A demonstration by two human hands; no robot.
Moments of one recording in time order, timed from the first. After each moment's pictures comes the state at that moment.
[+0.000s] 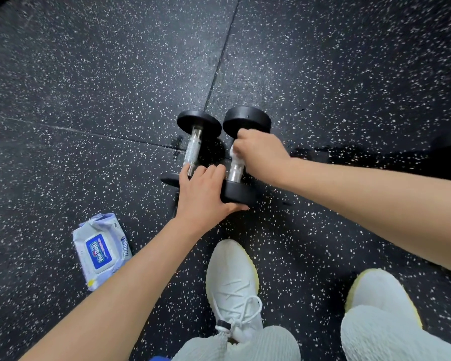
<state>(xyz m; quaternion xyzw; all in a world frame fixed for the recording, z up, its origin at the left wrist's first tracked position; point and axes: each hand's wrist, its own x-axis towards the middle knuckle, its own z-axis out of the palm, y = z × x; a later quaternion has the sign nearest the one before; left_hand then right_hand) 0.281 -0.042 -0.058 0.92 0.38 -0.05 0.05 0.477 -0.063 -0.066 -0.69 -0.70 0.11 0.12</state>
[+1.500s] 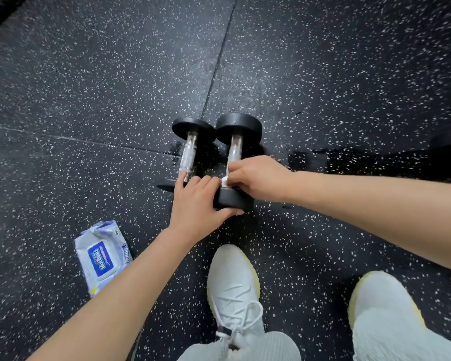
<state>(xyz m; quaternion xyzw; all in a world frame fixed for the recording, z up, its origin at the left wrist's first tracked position) 0.266 -0.040 -0.063 0.93 0.36 0.01 0.05 0.475 -0.089 -0.077 -0.56 -0.80 0.16 0.14</state>
